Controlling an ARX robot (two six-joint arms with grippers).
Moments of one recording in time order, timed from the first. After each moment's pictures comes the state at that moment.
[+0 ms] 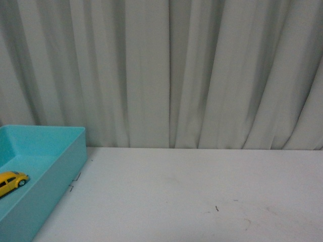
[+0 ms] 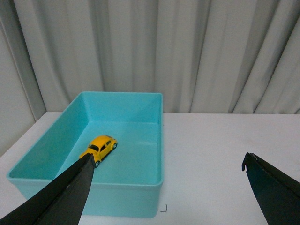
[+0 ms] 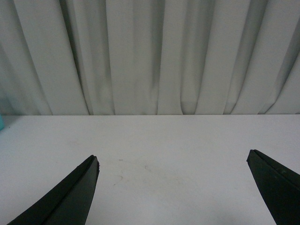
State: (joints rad) left arm 0.00 0.00 0.01 0.00 0.00 0.00; right arm 0.01 0.00 0.01 0.00 0.00 -0.01
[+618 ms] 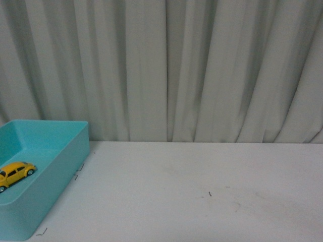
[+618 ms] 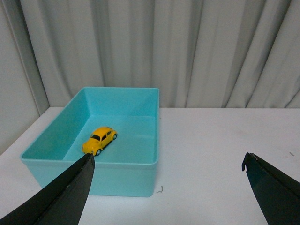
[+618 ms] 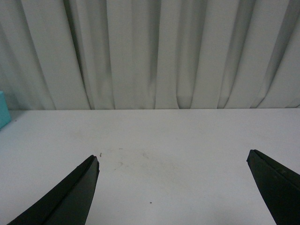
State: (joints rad) left arm 0.00 0.00 0.01 0.00 0.00 0.00; right arm 0.01 0.00 0.01 0.00 0.00 -0.01
